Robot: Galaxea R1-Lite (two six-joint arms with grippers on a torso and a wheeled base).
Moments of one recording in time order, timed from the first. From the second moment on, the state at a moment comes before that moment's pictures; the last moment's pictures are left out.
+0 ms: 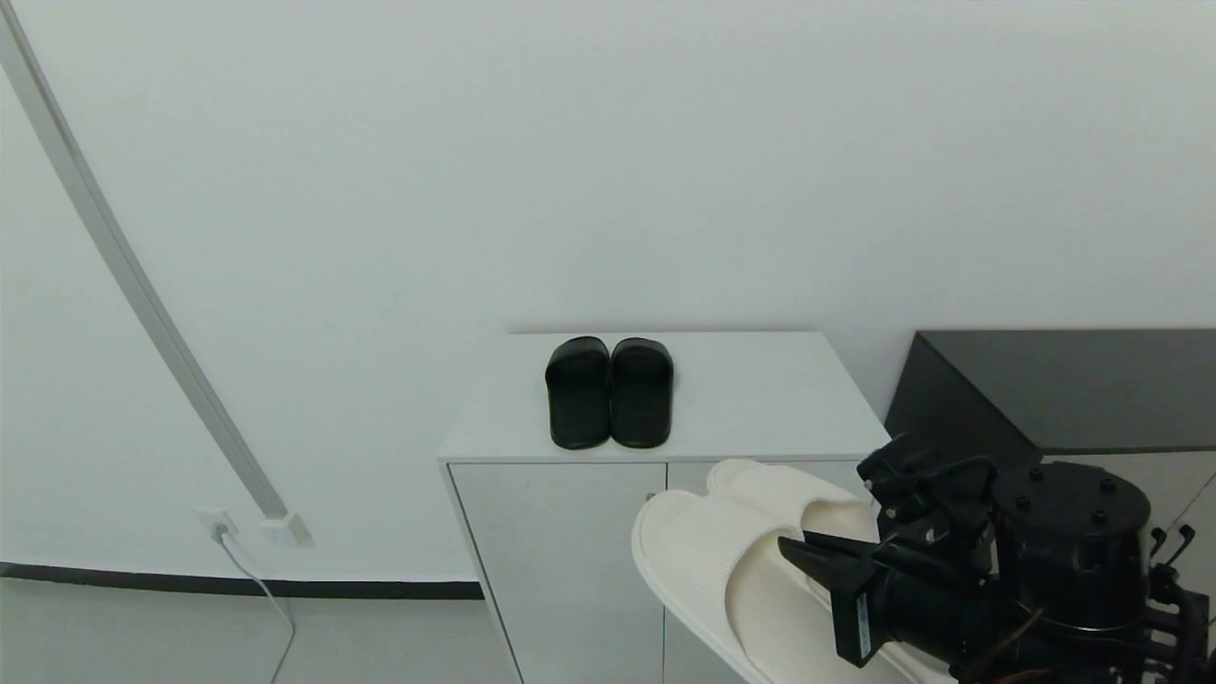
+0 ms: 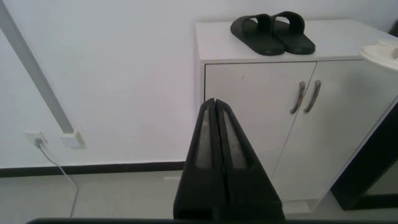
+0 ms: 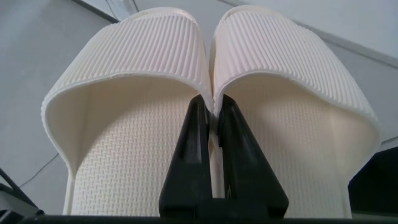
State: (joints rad) left arm 0.00 0.00 0.00 0.00 -0.01 0.01; right arm 0.78 1.64 -0.41 -0.90 -0.07 0.13
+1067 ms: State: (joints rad) left arm 0.00 0.00 0.00 0.00 -0.01 0.01; right arm 0.82 1.68 -0.35 -0.96 -0.08 0.12
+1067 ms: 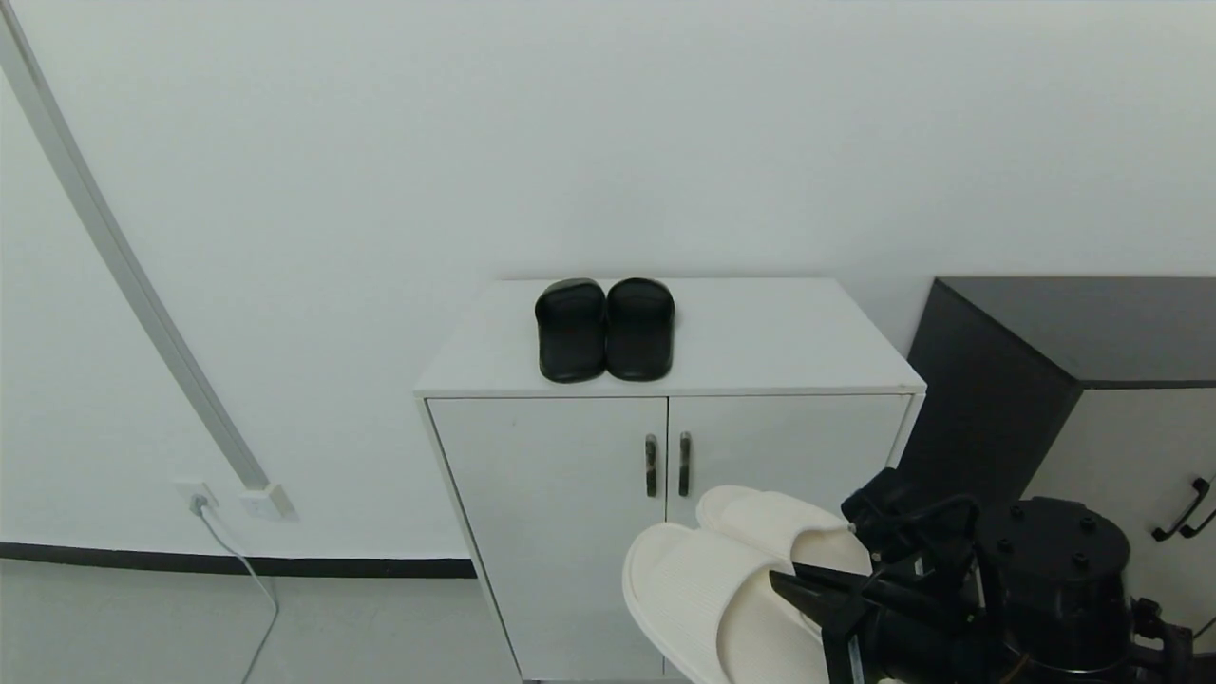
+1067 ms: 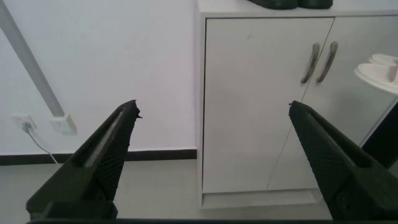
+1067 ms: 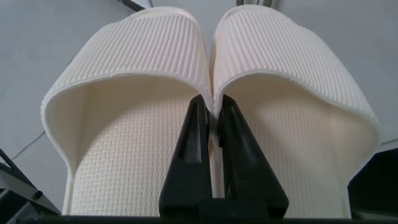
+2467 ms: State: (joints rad) left arm -0.01 0.08 -0.04 0.00 -0.06 0.04; right arm 0.82 1.66 -0.32 -0.97 -0.08 0.11
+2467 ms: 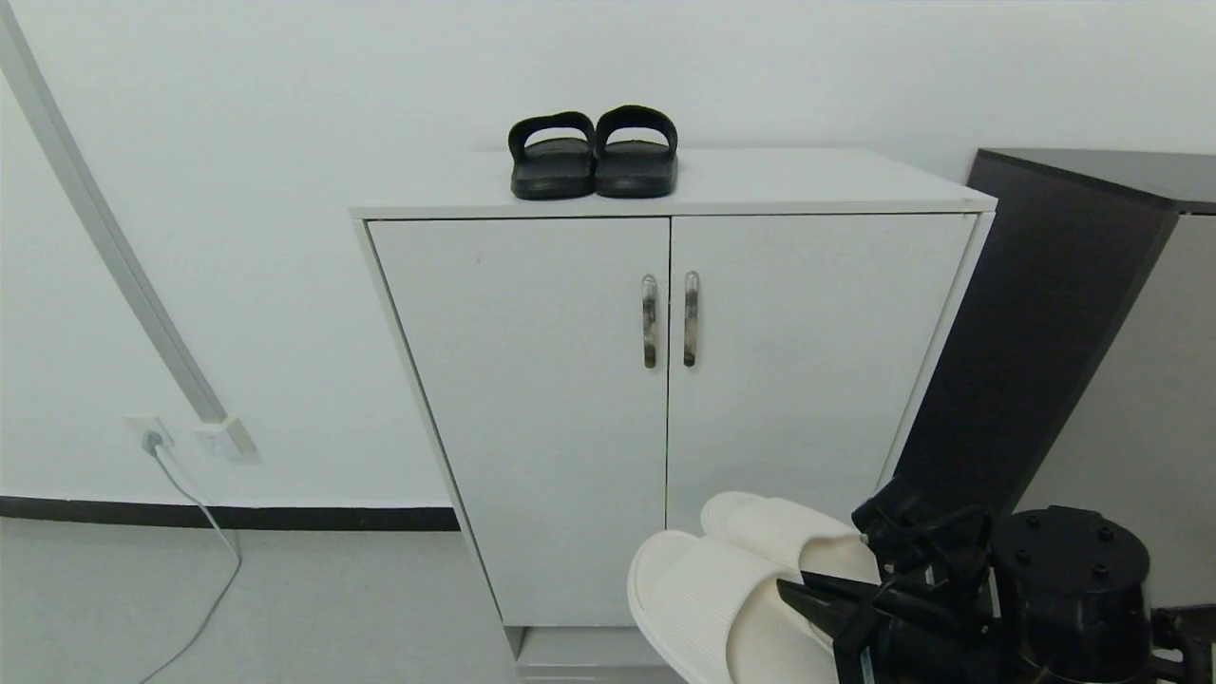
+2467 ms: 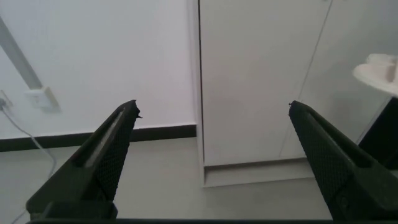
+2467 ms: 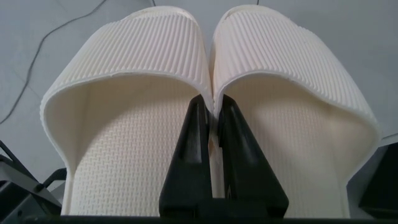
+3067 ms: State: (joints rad) left arm -0.21 0.85 -0.27 -0.46 -0.27 -0.01; right arm 0.82 1.66 -0.32 -1.00 -0.08 0.11
